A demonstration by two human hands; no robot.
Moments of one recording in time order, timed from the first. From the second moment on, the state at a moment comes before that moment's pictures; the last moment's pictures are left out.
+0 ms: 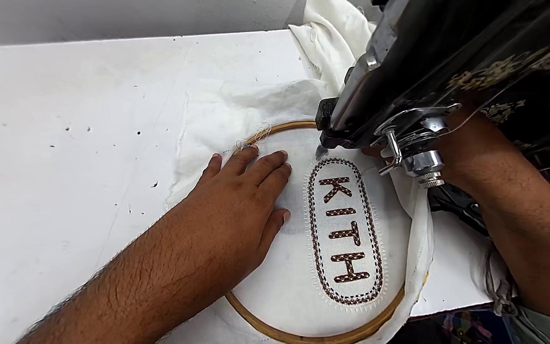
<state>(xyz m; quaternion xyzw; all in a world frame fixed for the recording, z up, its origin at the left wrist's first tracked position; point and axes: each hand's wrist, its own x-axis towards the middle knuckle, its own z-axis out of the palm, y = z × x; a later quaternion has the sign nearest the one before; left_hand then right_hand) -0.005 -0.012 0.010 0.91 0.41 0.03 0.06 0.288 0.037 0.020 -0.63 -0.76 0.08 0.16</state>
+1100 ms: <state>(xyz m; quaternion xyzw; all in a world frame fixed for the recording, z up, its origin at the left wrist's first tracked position) -0.007 -0.011 0.011 0.91 0.42 0.02 0.07 0.285 0.037 0.019 -0.62 -0.76 0.08 0.18</state>
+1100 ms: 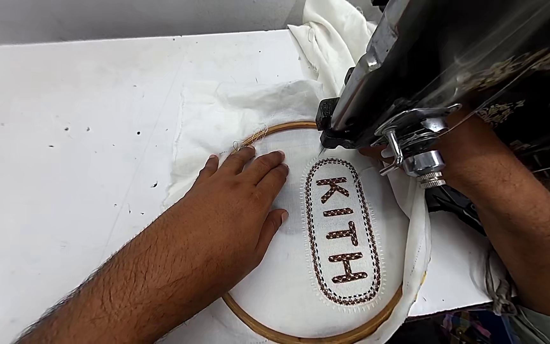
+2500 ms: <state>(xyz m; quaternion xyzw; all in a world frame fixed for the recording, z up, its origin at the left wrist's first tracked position) -0.010 -0.014 0.017 0.90 0.42 0.01 0.06 0.269 0.014 0.034 -0.62 -0.75 0.11 0.19</state>
